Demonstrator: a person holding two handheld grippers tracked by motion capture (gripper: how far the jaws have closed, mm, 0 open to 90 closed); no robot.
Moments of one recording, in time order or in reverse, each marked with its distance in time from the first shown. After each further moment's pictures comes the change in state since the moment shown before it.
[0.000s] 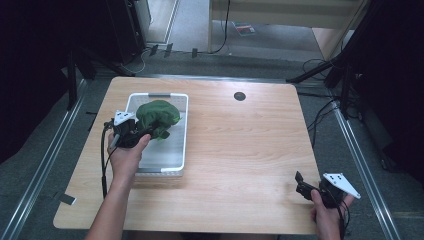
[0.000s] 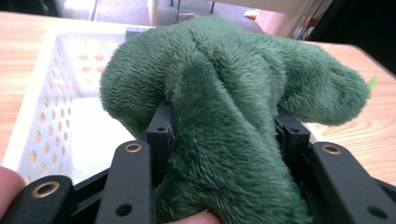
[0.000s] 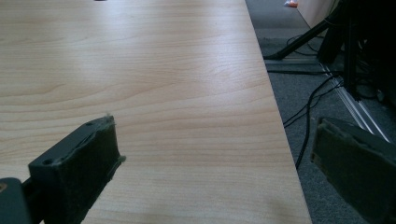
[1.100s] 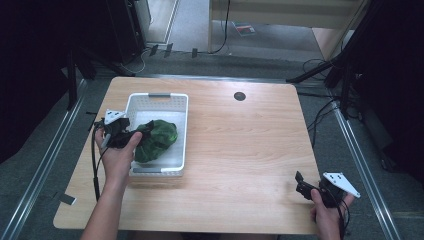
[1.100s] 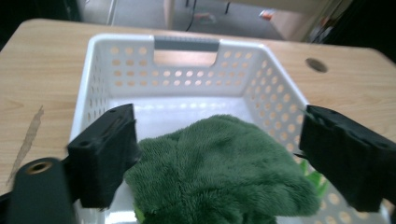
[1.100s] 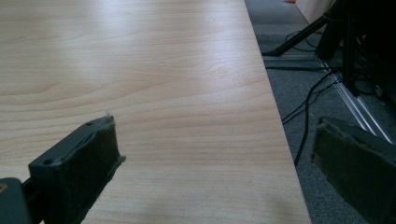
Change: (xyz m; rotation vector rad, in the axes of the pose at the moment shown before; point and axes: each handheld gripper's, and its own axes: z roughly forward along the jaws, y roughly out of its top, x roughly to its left) left arm 0.013 0.007 -0.031 -0.058 0.011 -0.027; right arm -0.001 0.001 0.002 0.014 -0.009 0.005
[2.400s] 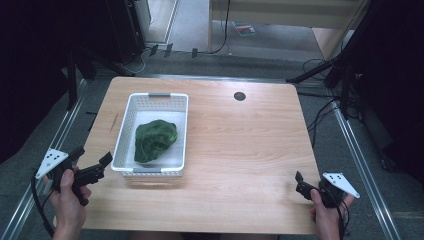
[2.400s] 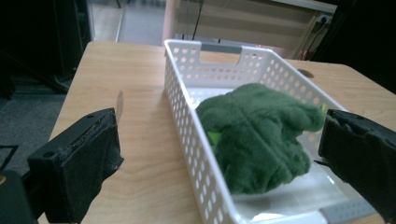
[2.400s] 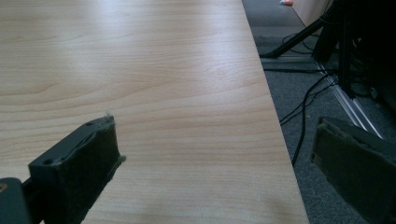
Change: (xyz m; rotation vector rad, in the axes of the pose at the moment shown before) left arm 0.076 -0.069 -0.103 -0.137 -0.018 0.015; right arm 0.001 0.000 -0.001 -0.007 -0.011 -0.006
